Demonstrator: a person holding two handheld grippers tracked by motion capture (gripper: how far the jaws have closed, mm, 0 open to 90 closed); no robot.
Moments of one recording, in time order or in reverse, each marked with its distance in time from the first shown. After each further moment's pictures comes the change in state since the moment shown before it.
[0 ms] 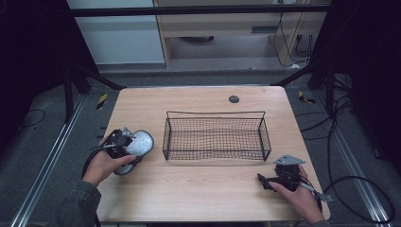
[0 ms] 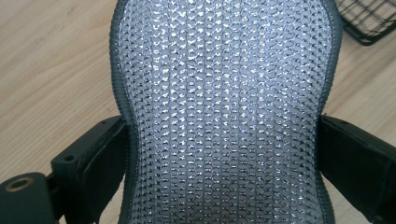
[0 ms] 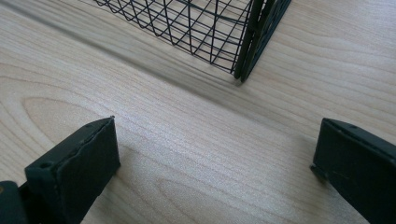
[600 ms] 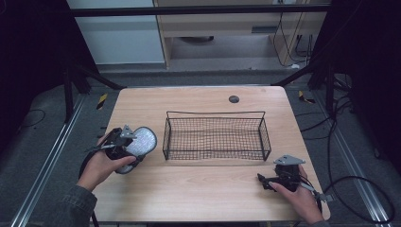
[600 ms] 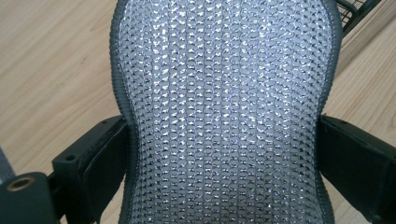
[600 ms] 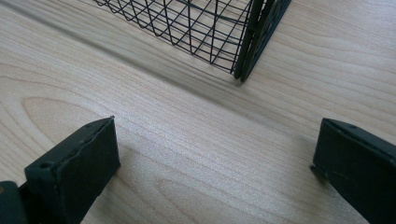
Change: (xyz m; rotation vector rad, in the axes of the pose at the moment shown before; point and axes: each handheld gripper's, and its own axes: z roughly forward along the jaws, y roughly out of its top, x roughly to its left) left arm -0.017 0.012 -0.031 -0.076 0.018 0.075; right arm 0.000 0.000 0.000 0.000 -0.001 0.000
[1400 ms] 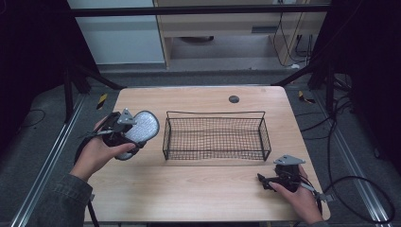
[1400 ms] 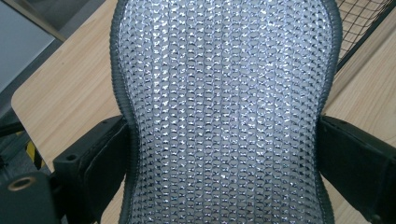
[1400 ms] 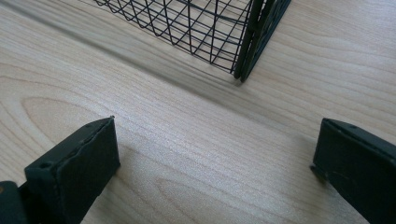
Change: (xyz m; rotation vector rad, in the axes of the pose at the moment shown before) left arm 0.004 0.046 -0.045 -0.078 0.023 0.074; right arm 0.000 0.000 0.000 0.000 0.001 0.001
